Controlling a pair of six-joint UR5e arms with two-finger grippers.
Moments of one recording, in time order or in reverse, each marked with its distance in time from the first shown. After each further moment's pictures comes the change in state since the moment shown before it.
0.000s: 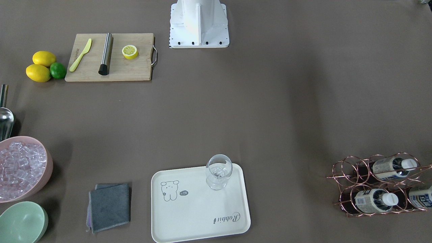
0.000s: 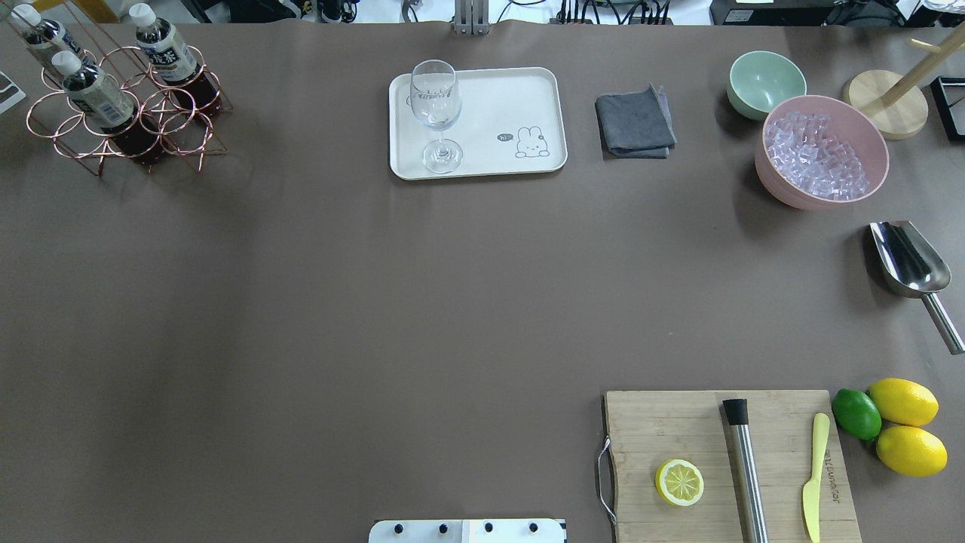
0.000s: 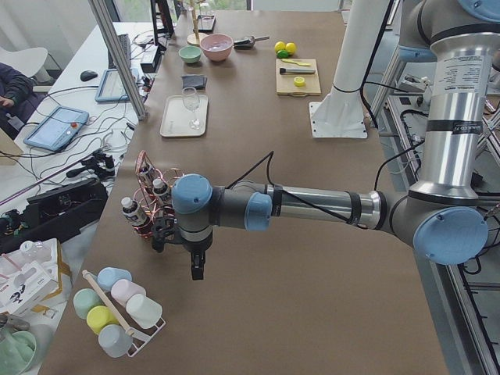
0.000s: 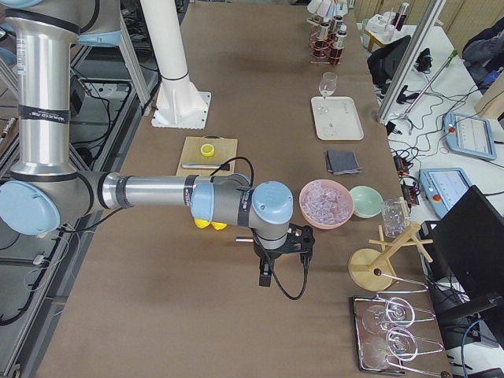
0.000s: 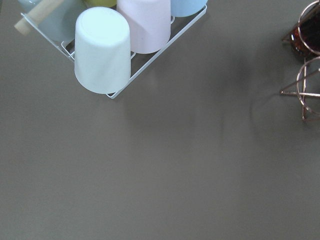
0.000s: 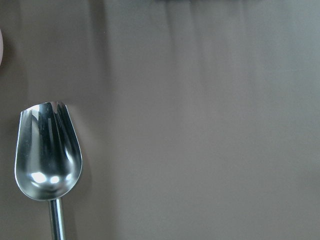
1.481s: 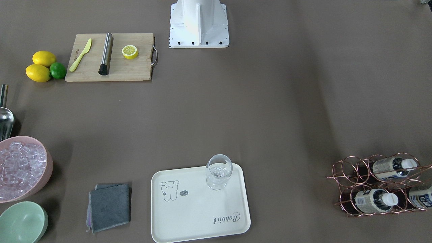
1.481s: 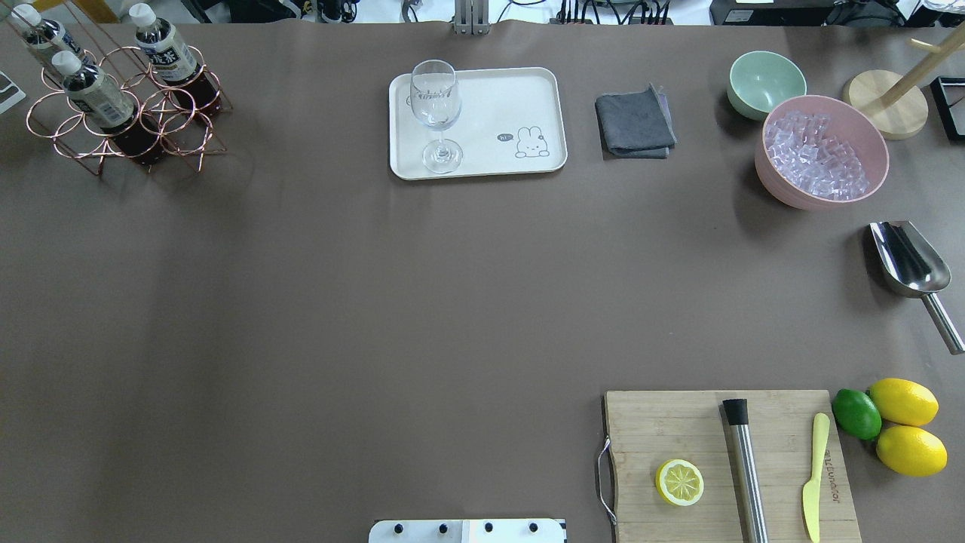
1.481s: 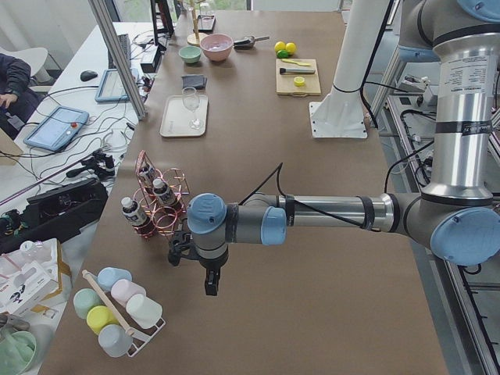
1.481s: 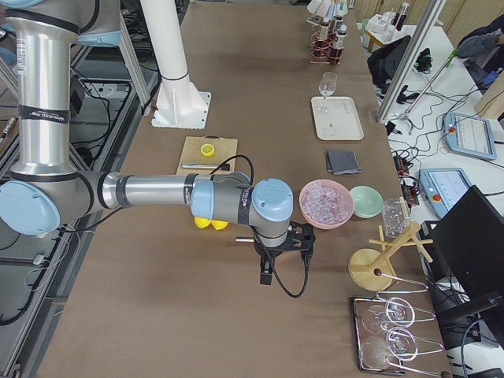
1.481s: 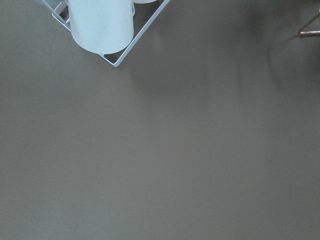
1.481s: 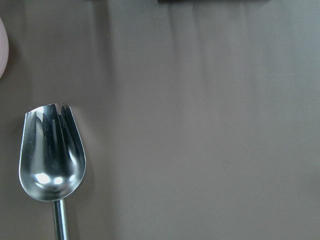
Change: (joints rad) left arm 0.000 0.076 0.003 -0.004 0.004 0.179; right arm 0.000 0.000 0.010 0.000 0.000 0.001
